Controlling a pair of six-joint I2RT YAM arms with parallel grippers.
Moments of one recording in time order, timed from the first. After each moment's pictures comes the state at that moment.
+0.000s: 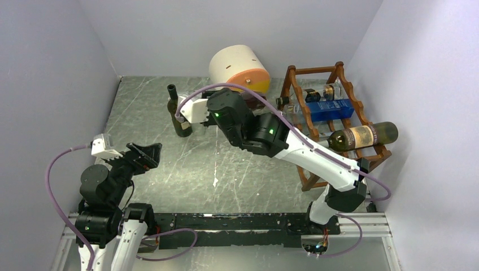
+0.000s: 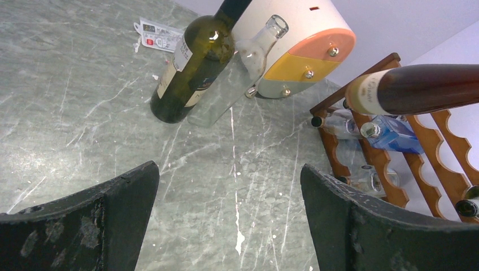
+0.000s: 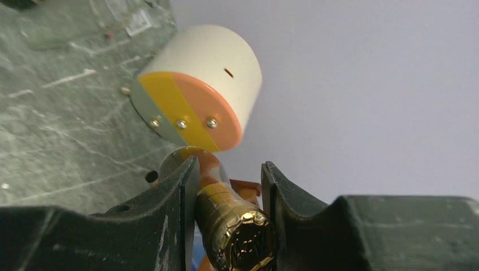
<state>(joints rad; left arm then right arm) -0.06 0.22 0.77 -0.67 0.09 -0.58 1.20 1.60 1.94 -0.71 0.73 -0.97</state>
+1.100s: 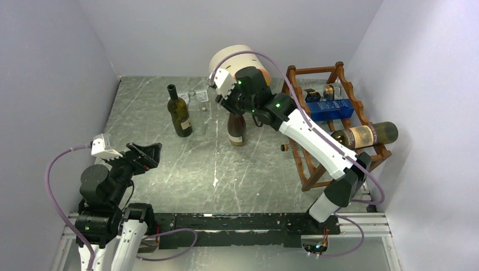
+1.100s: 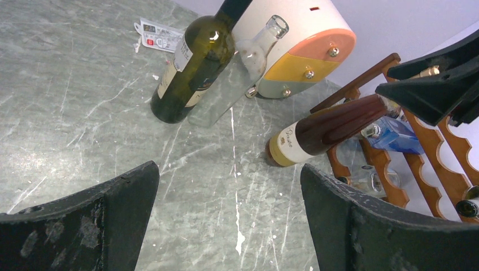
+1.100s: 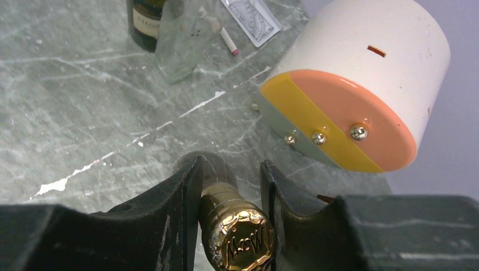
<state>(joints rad) -0.06 0.22 0.77 -0.67 0.09 -0.58 0.83 1.61 1.74 -0.65 0.07 -0.46</state>
